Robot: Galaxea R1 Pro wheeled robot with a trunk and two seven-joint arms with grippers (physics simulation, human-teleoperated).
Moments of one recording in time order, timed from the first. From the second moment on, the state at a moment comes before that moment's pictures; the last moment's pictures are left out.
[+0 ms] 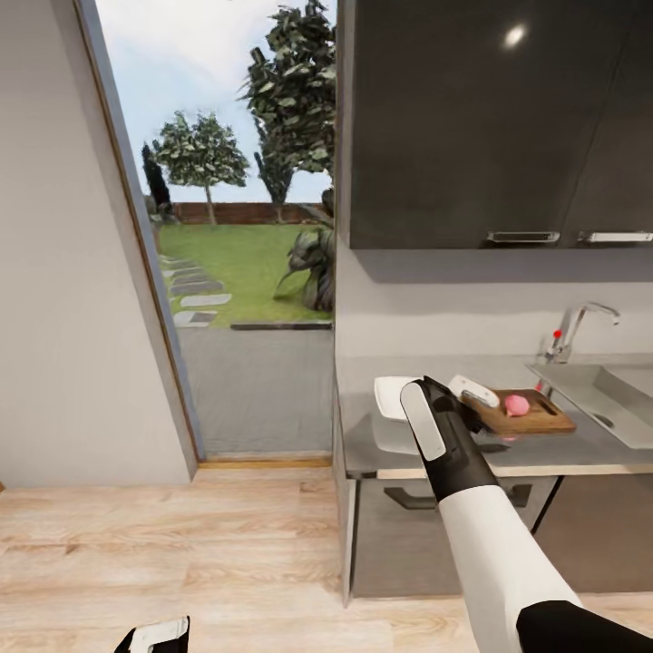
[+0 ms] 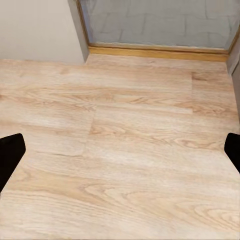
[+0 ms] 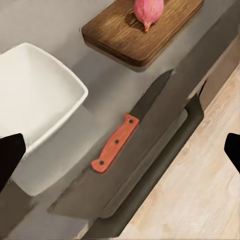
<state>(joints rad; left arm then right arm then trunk) -0.42 0.10 0.20 0.08 -0.07 -0.74 0.06 -0.85 0.17 0.05 -1.08 -0.55 0.51 -1.21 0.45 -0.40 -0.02</state>
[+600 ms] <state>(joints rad) -0.42 0.09 0.20 0.08 -0.07 -0.73 0.06 -0.85 0.17 0.05 -1.06 -0.55 0.50 -1.20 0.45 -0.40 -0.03</state>
